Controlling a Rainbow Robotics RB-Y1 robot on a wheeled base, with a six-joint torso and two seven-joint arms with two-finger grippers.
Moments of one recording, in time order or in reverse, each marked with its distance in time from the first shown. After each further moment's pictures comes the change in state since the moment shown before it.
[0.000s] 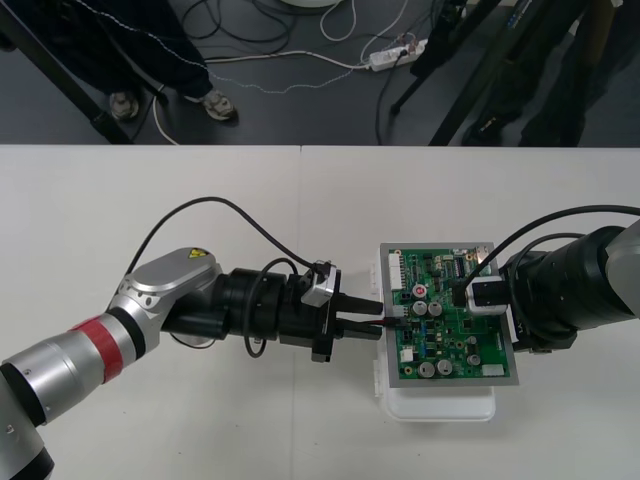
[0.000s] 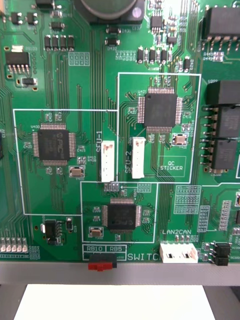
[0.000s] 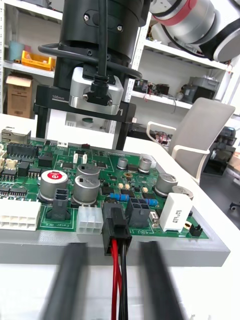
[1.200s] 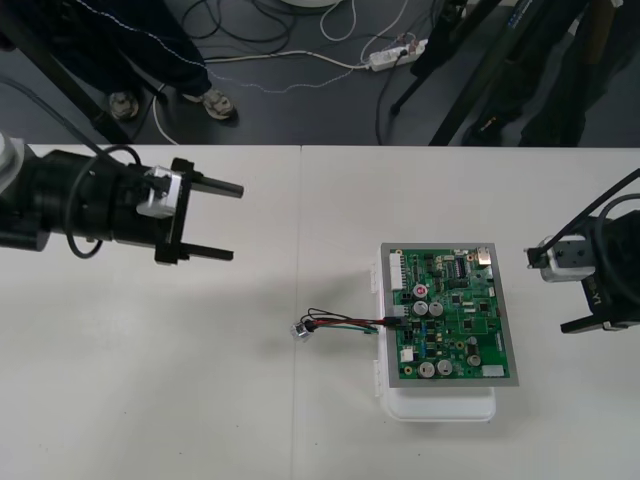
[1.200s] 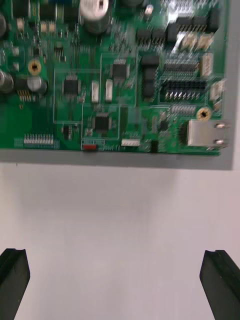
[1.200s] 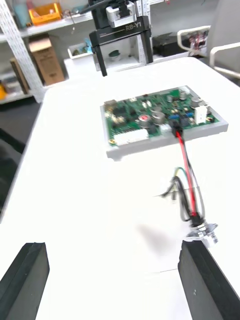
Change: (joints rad) right arm 0.000 -0.204 -0.238 0.076 -0.478 0.000 0.134; left arm 0.091 0.464 0.501 -0.466 -0.349 -0.096 0.189
